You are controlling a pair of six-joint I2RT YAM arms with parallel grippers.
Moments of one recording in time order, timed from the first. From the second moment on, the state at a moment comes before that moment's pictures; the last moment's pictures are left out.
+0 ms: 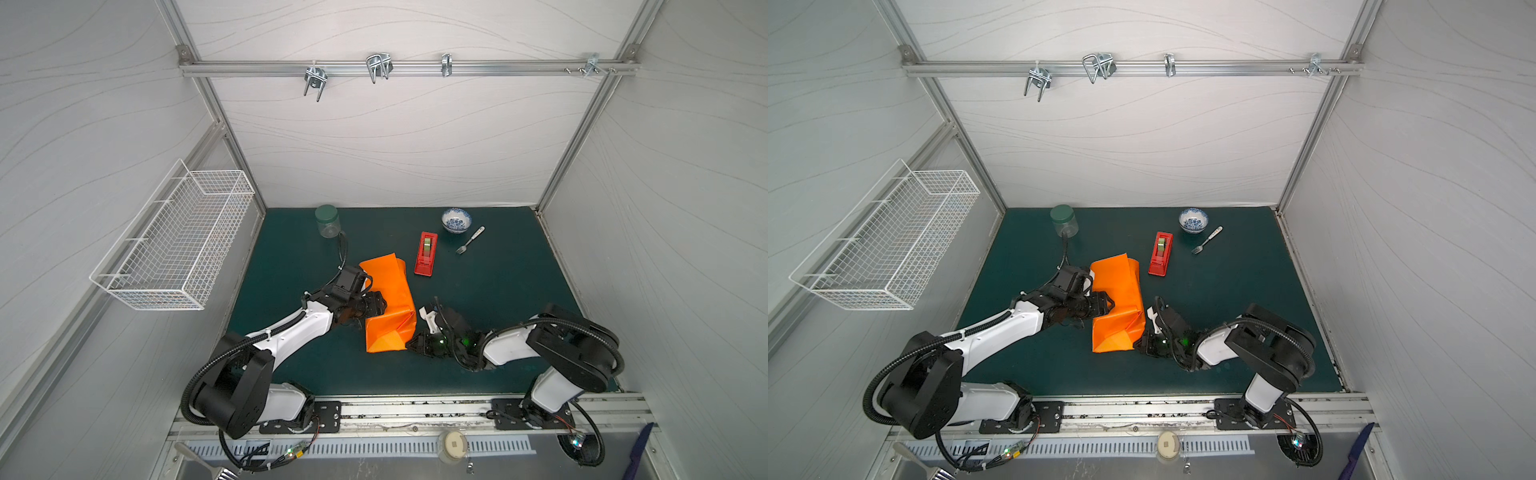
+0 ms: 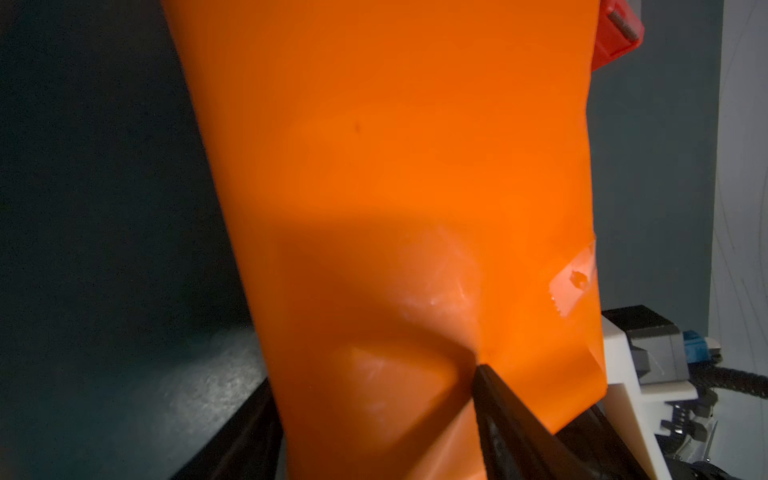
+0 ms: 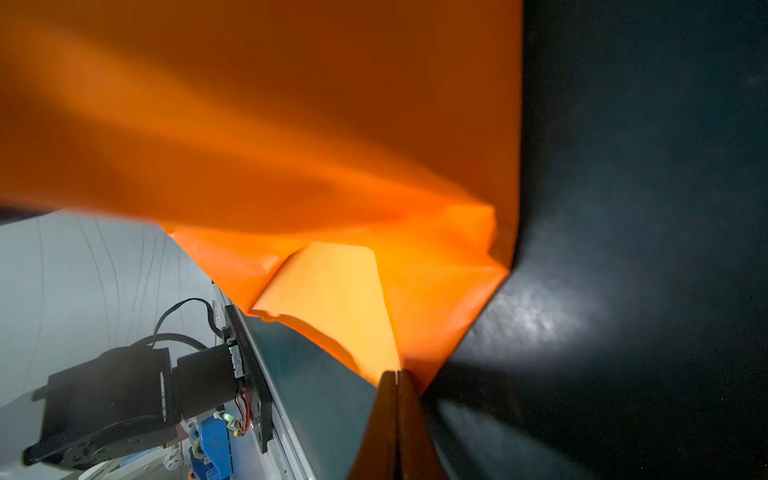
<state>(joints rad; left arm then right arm) -0.47 1.34 0.70 -0.33 0.20 -0.64 0.98 1.62 0.41 0.53 -0.35 1.05</state>
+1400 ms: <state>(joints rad) -0.49 0.88 0.48 -0.69 0.10 -0.78 0.77 1.34 0.69 -0.15 -0.30 0.44</state>
